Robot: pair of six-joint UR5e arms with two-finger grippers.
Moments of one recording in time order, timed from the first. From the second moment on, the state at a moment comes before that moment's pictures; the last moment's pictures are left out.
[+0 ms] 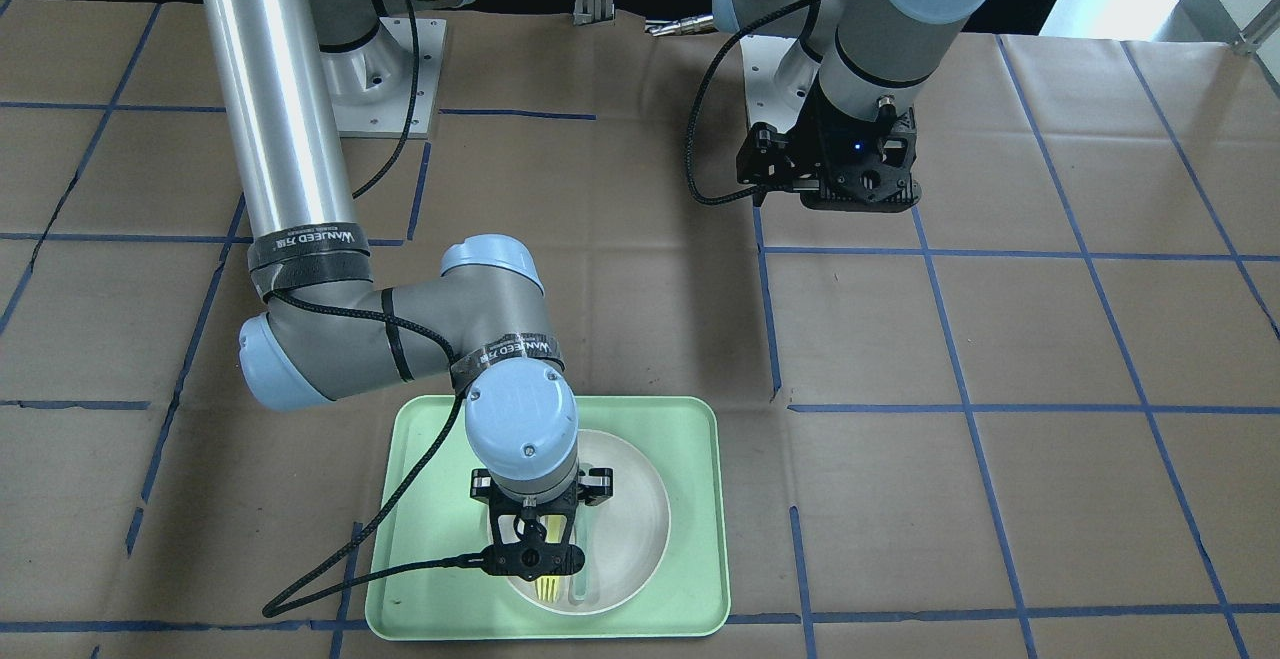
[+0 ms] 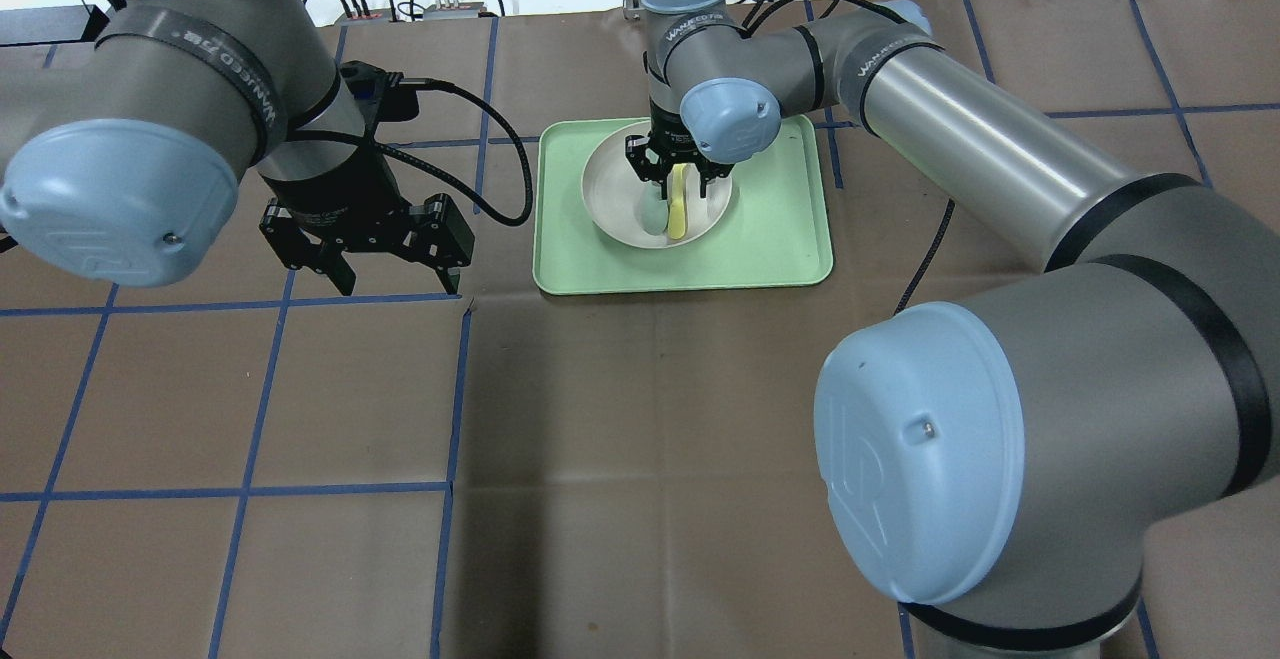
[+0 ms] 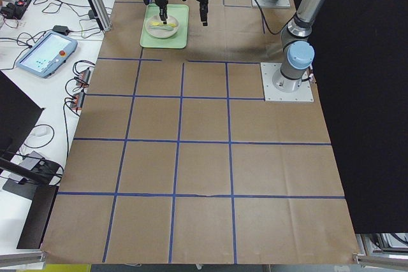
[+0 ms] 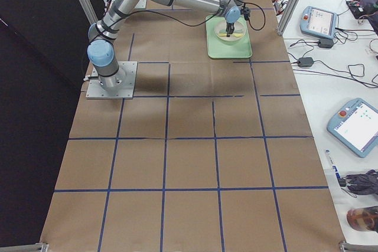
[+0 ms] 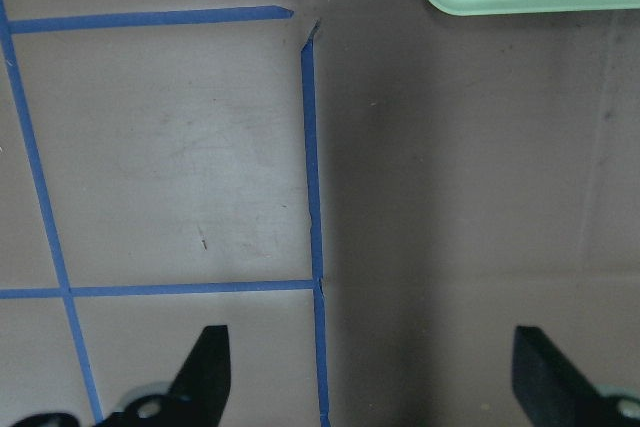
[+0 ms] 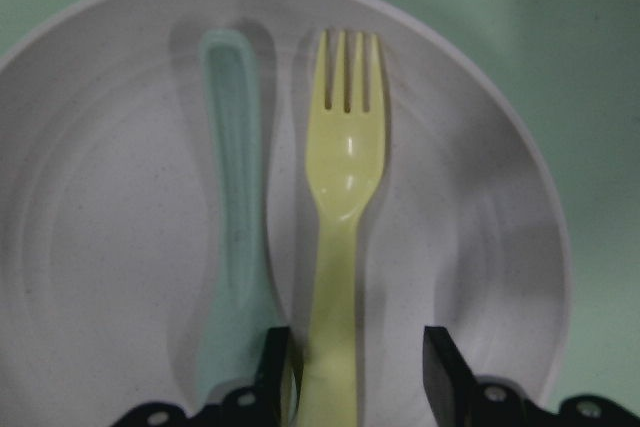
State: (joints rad) left arm -1.63 -1.56 -1.73 -1.56 1.56 -0.02; right arm 1.85 -0.80 1.24 -1.96 -1.56 0.28
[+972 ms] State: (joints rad) left arm -1.63 -1.54 -1.73 -1.56 1.56 -0.03; right arm 1.85 -0.78 1.23 -1.98 -1.55 0.28
